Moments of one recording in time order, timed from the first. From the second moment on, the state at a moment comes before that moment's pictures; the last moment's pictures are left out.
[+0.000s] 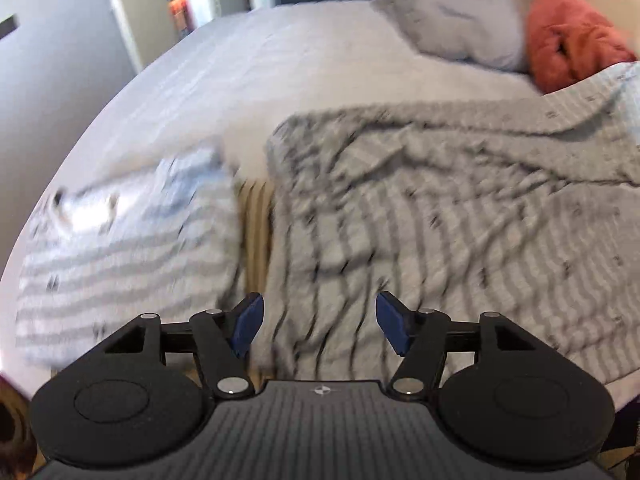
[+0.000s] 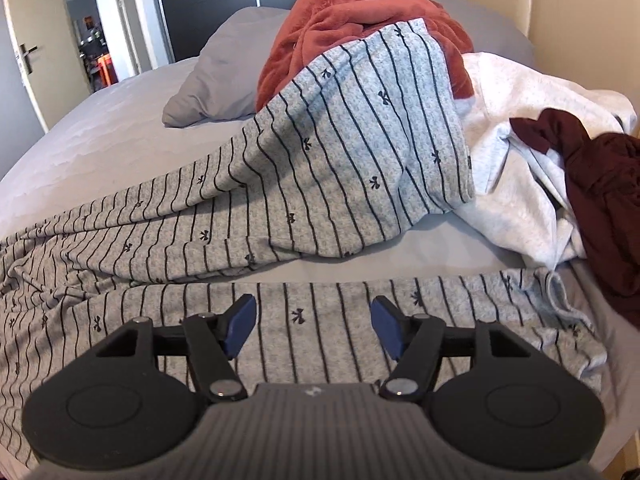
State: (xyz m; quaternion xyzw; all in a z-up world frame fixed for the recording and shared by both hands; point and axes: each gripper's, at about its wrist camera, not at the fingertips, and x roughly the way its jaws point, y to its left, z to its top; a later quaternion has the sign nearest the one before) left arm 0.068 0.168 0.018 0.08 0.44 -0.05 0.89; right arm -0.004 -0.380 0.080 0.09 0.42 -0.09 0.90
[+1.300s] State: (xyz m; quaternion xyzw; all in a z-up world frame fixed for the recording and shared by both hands) left arm 0.369 0.119 -0.088 0.22 0.50 -0.21 0.81; right arm 0.280 -0.460 0.120 -0.54 0.43 0.11 0.72
